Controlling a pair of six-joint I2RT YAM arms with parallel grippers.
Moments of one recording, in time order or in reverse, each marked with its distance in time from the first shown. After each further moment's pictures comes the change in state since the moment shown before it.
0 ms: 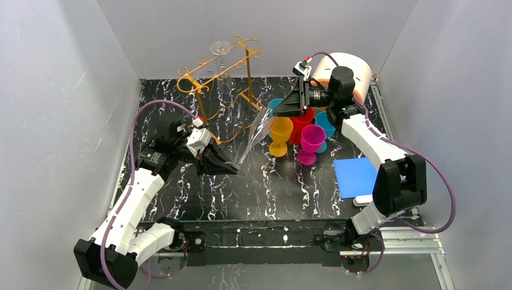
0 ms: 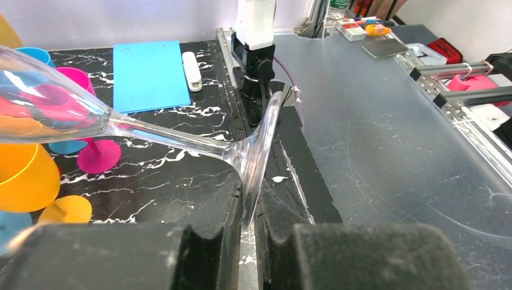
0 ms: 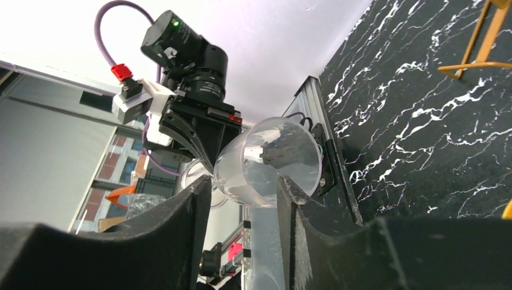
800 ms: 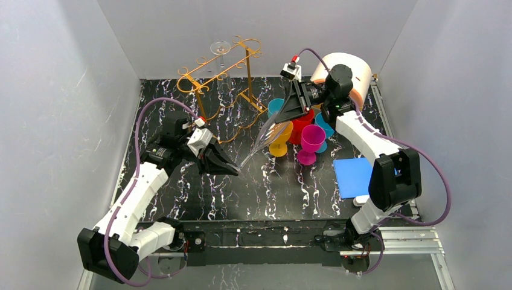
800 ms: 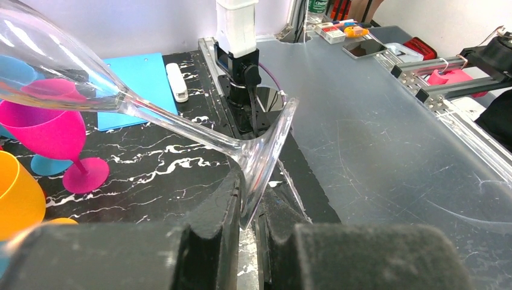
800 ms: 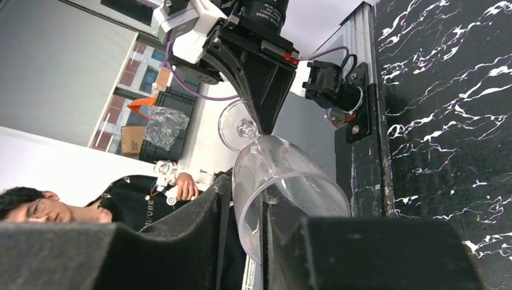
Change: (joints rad) left arm -0.008 0.071 0.000 -0.018 0.074 0.087; right arm 0.042 0.066 0.054 0.309 -0.287 0.250
